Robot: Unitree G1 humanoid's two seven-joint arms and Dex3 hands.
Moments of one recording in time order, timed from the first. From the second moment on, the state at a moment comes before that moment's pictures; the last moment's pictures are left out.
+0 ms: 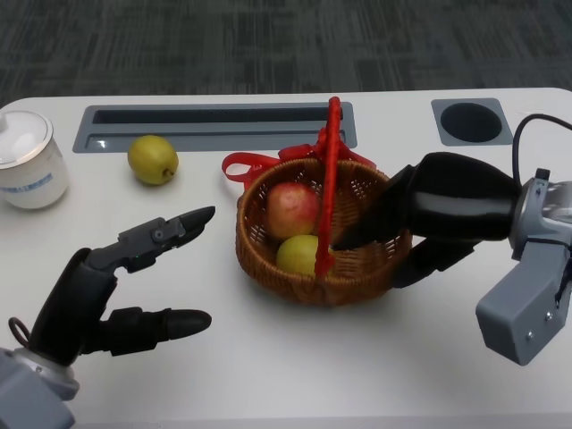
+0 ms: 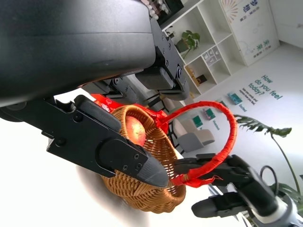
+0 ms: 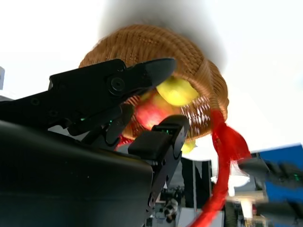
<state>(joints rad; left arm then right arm) -0.18 0.23 0.00 0.59 0.00 -0.96 -0.28 -0.98 -0.38 0.58 1.13 -1.03 -1.09 -0.31</state>
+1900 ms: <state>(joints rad) 0.01 0.15 0.09 0.42 0.12 -1.04 -0.04 -1.15 -0.19 0.80 1.35 -0.96 -0.93 -0.32</state>
